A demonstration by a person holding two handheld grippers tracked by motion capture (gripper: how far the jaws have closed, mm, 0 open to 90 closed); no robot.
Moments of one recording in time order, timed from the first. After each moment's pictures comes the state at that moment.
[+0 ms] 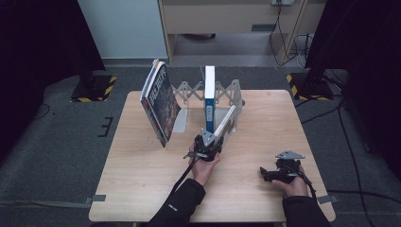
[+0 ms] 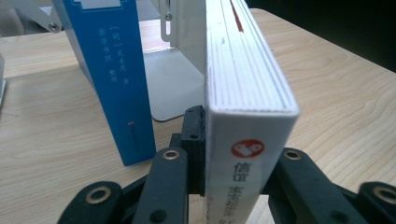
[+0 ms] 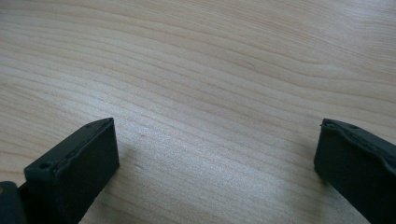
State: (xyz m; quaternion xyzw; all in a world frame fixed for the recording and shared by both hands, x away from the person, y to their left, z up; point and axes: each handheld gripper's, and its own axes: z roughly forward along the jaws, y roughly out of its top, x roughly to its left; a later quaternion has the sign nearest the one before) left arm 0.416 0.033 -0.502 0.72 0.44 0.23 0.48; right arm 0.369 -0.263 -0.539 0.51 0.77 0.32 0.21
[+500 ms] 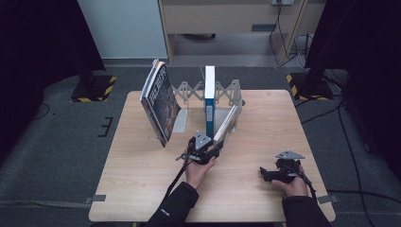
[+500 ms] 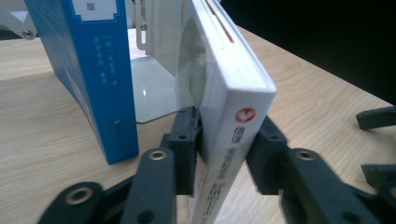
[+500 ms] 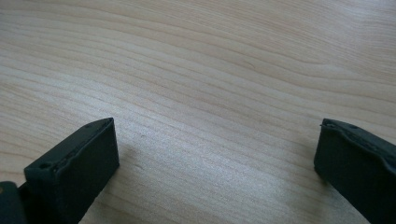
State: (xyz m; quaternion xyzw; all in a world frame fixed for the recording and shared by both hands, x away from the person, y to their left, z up) left arm 0.402 0.054 -0.496 0.73 0.41 0.19 0.52; right arm 0.369 -0.263 -0.540 0.51 0.77 0.32 0.21
